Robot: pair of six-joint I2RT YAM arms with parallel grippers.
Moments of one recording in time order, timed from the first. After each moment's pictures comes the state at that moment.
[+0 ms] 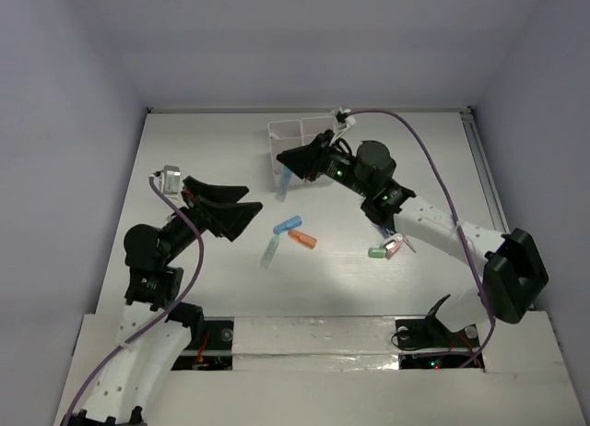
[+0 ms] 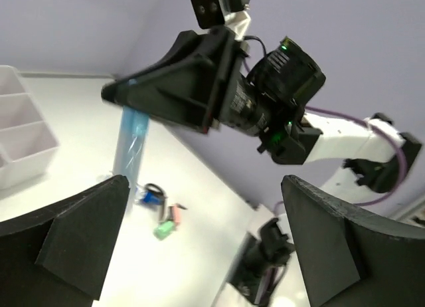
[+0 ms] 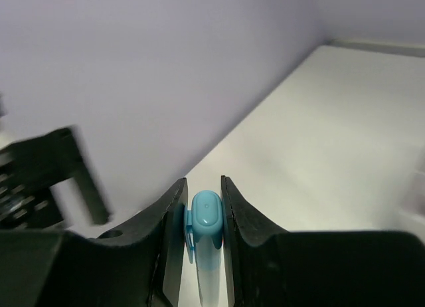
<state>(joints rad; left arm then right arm) -0.23 0.54 0.52 0.39 0.66 -0.90 0.79 1.44 1.10 0.50 -0.26 0.62</state>
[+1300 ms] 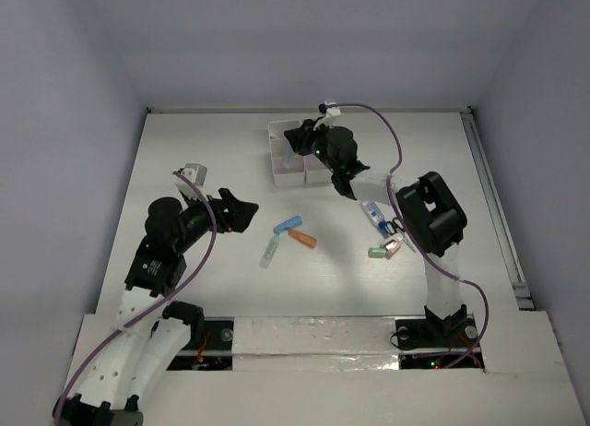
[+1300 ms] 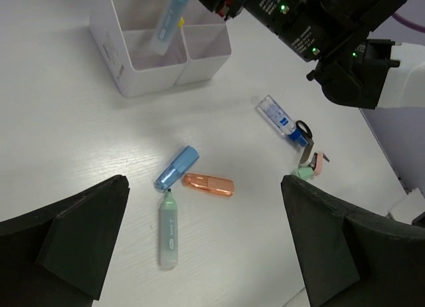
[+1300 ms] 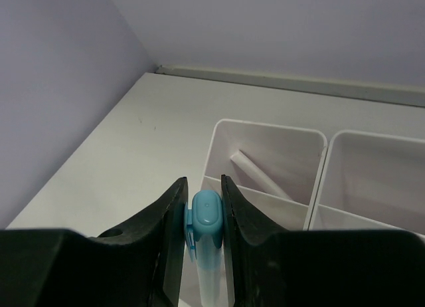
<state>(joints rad) -0.26 0.61 0.65 -0.25 0.32 -0.43 0.58 2.07 1.37 0.75 -0.04 0.41</state>
